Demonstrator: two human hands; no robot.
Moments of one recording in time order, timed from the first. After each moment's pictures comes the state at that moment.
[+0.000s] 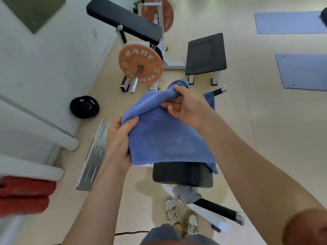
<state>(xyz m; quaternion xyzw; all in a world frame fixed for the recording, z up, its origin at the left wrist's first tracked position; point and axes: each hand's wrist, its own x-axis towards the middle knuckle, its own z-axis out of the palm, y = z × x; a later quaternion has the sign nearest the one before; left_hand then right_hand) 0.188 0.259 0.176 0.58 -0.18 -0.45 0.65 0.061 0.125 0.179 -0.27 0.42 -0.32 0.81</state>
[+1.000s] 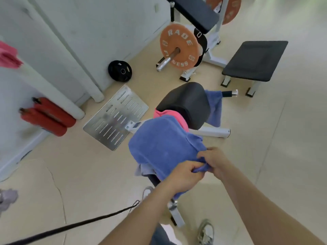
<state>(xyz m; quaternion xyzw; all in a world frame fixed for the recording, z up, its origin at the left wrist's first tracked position) -0.131 0.243 0.043 0.74 -0.35 -0.49 0.29 -0.191 0.118 0.002 -0.49 0.54 0.01 0.69</state>
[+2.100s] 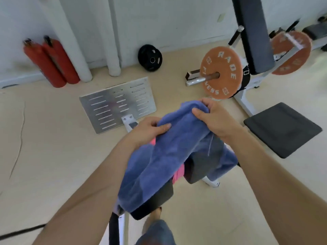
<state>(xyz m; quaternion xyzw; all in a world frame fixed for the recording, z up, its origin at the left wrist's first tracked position) 0.138 0.158 0.037 0.73 -0.15 -0.34 0.58 0.077 -0.037 0.124 -0.86 0.13 0.05 0.50</state>
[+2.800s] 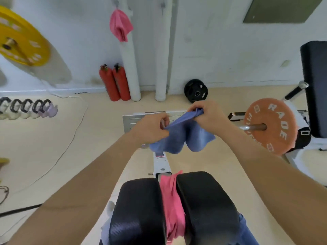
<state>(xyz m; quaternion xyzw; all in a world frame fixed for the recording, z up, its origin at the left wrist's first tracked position) 0.265 0.149 0.134 0.93 -0.09 -0.11 0.35 0.295 -0.054 0.164 -0.93 -0.12 0.03 0.34</state>
